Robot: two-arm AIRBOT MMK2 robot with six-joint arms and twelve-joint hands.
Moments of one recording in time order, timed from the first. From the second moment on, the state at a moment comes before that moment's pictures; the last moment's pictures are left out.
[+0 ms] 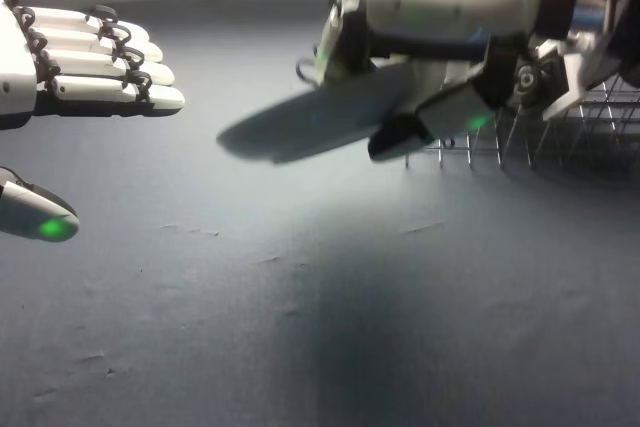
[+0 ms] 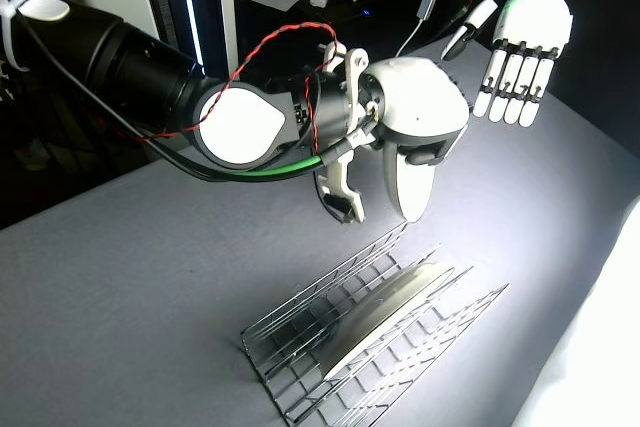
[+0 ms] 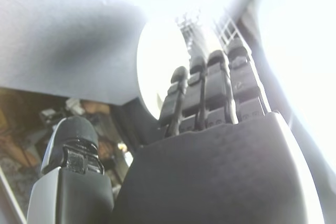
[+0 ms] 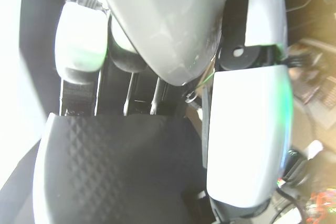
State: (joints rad) left arm 0.29 -0.73 1.32 1.58 -0.83 -0.24; right arm -0.24 -1.17 1.22 -0.77 0.63 -0.26
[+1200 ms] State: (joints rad) left arm 0.29 -0.74 1.34 1.60 -0.82 -0.24; right arm -0.08 -1.04 1.08 -0.33 0.38 -0.24
